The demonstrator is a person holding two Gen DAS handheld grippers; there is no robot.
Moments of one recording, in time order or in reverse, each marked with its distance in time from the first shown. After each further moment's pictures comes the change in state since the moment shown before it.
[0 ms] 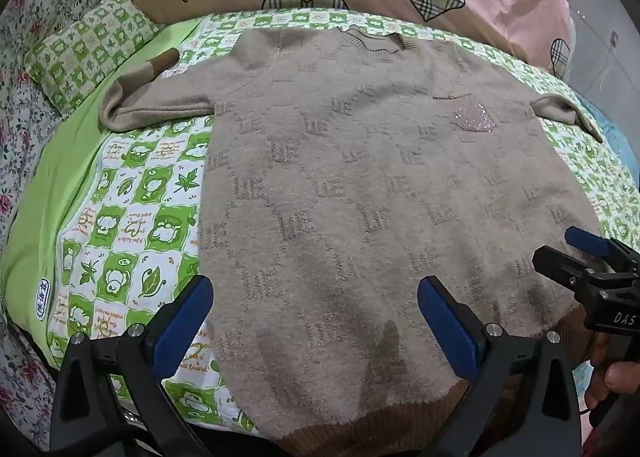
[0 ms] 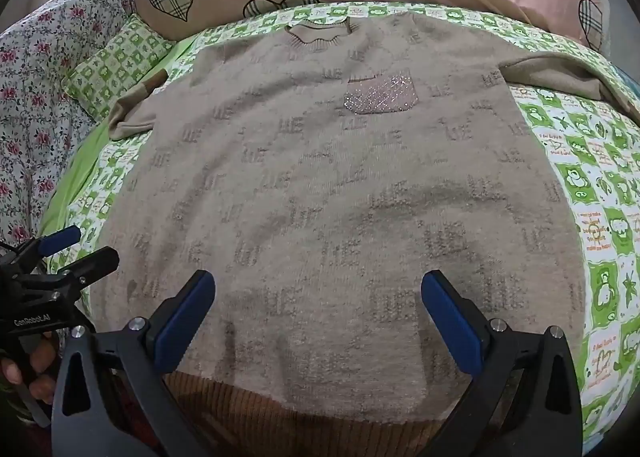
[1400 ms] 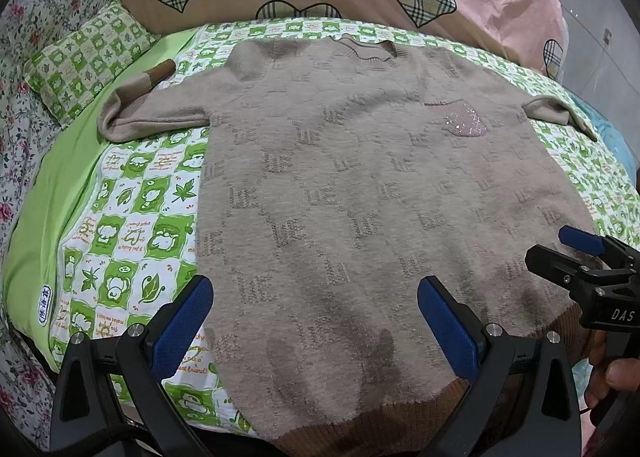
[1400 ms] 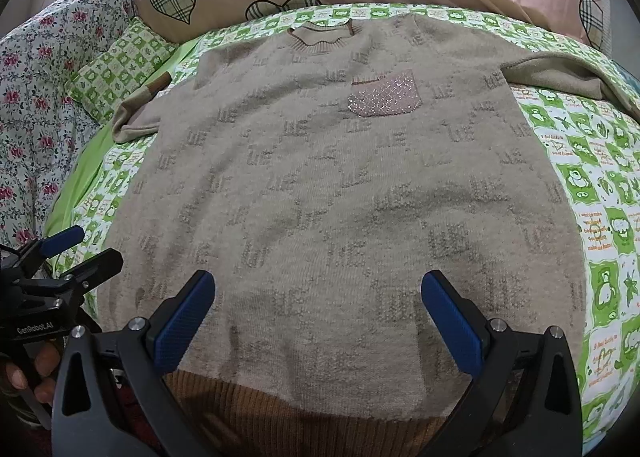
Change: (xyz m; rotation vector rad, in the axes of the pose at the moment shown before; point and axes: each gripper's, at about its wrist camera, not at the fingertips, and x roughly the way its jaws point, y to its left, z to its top) left arm -0.007 -0.007 -0.004 0.037 -0.036 0.023; right arm -0.002 0.001 0.001 0.006 0.003 0.014
